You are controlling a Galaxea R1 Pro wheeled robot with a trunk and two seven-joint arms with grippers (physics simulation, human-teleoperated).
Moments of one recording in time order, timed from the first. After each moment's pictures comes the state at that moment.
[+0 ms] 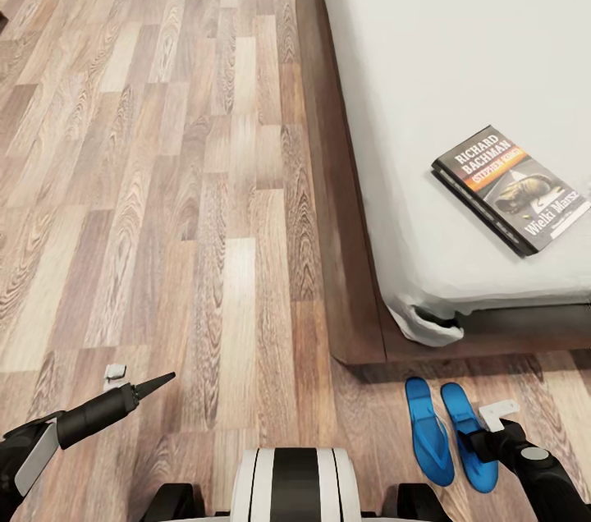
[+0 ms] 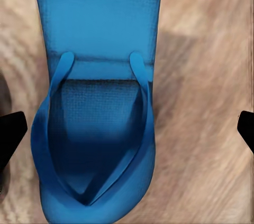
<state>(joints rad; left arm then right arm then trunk) -0.46 0.39 0.15 -0.69 0.48 0.45 -1.26 -0.36 -0.22 -0.38 -0.80 0.52 0.20 0.32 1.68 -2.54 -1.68</state>
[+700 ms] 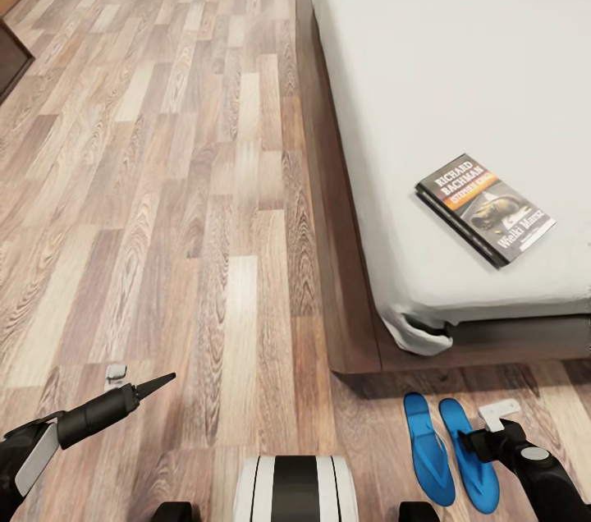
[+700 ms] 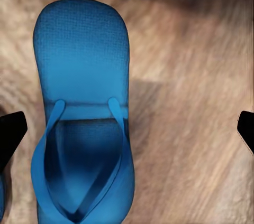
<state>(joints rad) -0.46 0.39 0.15 -0.69 0.48 0.45 -1.26 -0.36 -0.22 -0.38 -0.80 0.52 0.20 0.32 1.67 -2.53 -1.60</state>
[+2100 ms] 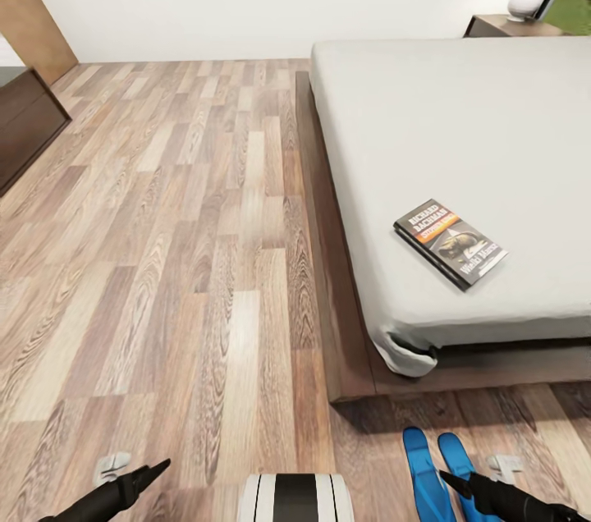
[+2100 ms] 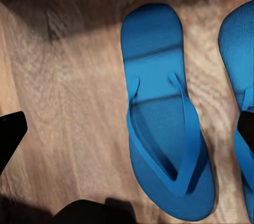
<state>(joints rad) -0.45 0.35 0.13 -0.12 0.41 -0.08 -1.06 -0.35 -0.34 -0.38 -0.43 0.03 0.10 0.88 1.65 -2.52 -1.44</state>
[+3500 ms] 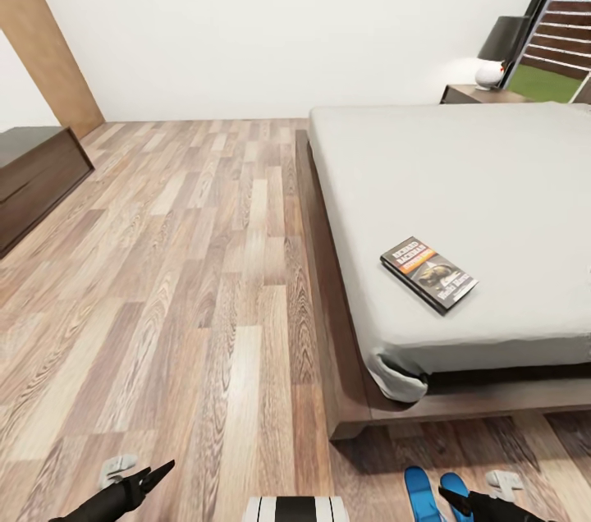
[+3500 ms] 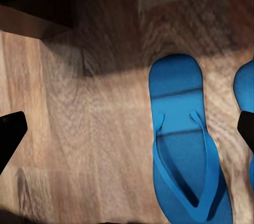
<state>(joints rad) -0.45 0.32 0.13 -0.11 0.40 -0.10 -1.00 -0.35 -0.33 -0.38 -0.35 0.03 0.08 0.87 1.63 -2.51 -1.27</state>
